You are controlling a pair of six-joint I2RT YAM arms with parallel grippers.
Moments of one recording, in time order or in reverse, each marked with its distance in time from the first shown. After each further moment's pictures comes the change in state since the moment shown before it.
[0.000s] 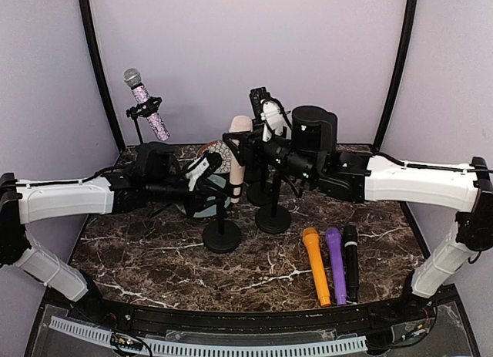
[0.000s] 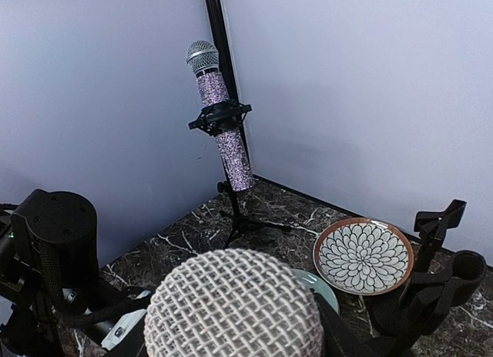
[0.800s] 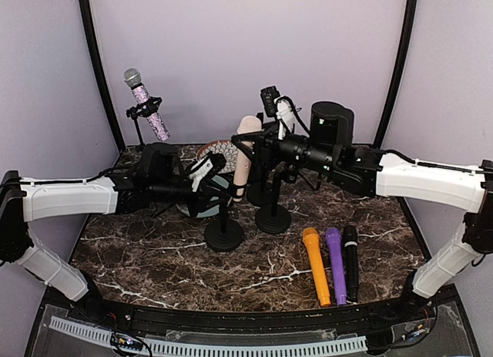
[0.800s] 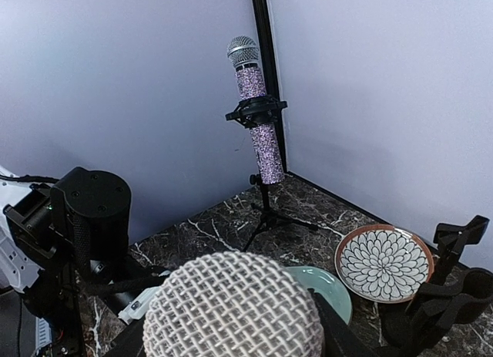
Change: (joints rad) left arm -0.007 0.031 0.009 0.016 -0.012 0.011; right arm -0.100 -0.069 -0.071 0.009 -0.278 -0.031
